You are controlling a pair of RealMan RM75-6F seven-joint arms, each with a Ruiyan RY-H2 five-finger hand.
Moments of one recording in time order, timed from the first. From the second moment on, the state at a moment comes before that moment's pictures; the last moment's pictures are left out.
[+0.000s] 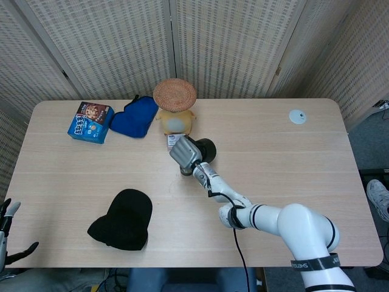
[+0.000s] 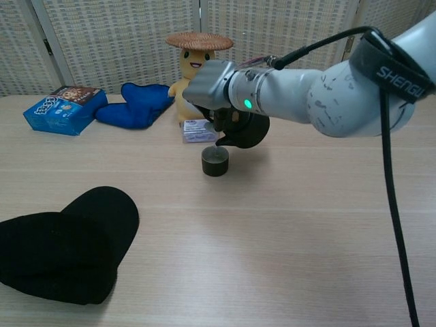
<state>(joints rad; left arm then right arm) 0.07 -1.19 -0.01 -1.51 1.52 1.62 -0.06 1.36 -1.77 0.09 -1.04 -0.73 0.70 -0.97</state>
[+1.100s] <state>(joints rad) 0.08 -1.18 -0.01 -1.53 1.52 1.63 -0.05 1.31 -1.73 0.16 -1.10 -0.77 0.70 -0.75</state>
